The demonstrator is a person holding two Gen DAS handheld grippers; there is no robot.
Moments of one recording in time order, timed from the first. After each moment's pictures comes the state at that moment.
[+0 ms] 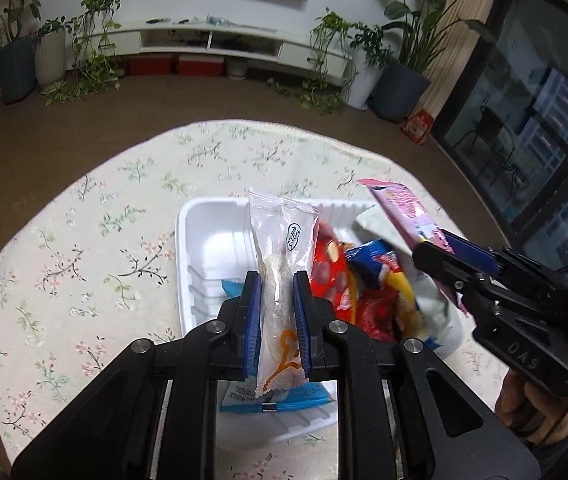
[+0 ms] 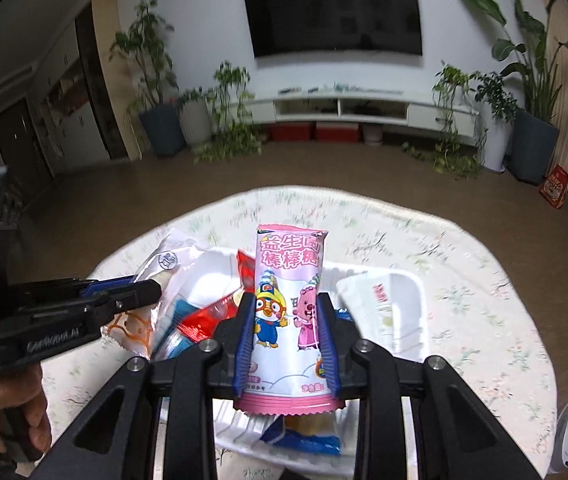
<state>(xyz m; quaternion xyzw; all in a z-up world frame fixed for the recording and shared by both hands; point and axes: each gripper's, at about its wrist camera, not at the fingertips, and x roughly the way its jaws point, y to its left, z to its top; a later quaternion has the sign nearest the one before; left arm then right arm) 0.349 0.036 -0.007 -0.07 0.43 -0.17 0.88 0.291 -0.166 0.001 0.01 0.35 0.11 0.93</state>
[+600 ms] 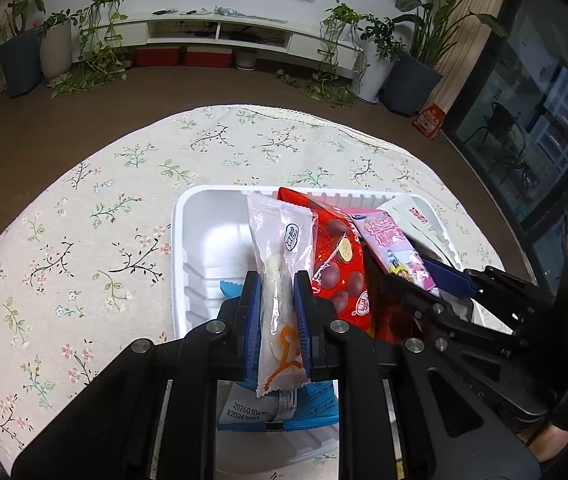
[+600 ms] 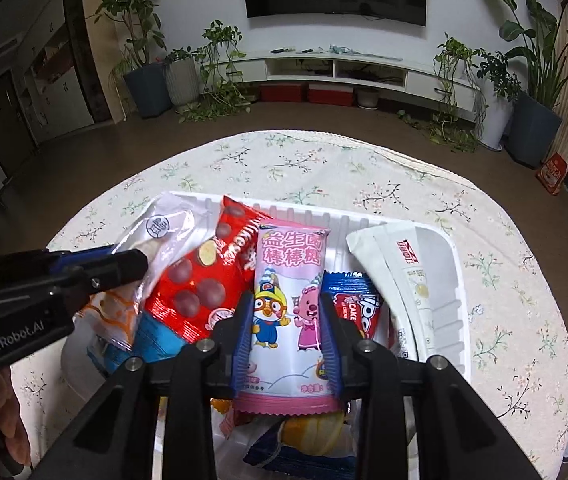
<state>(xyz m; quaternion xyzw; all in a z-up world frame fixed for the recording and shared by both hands) 0.375 0.027 -0.044 -0.06 0.44 -0.16 0.88 0.316 -0.153 -0.052 -0.01 0.40 0.08 0.91</state>
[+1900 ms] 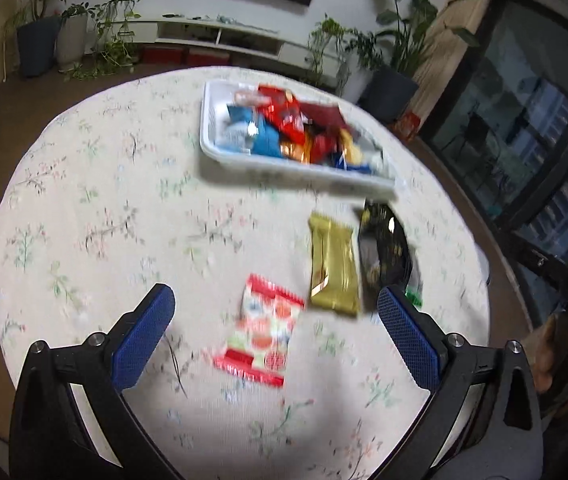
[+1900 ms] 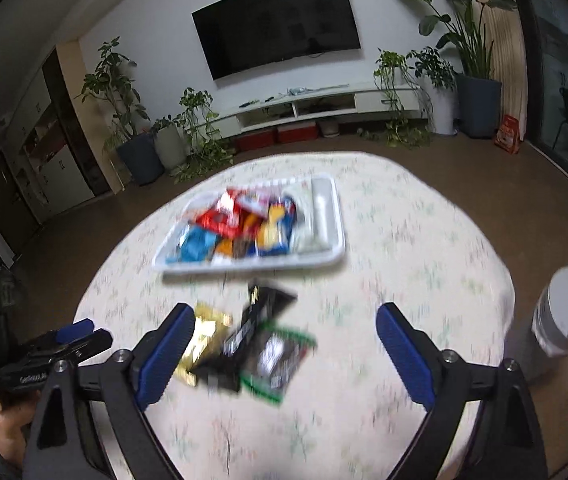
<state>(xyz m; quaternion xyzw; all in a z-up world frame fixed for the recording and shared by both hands) 0.103 0.051 -0.058 -0.09 0.42 -0.17 0.89 0.053 -0.218 -0.008 0.10 0.33 0.05 0.94</state>
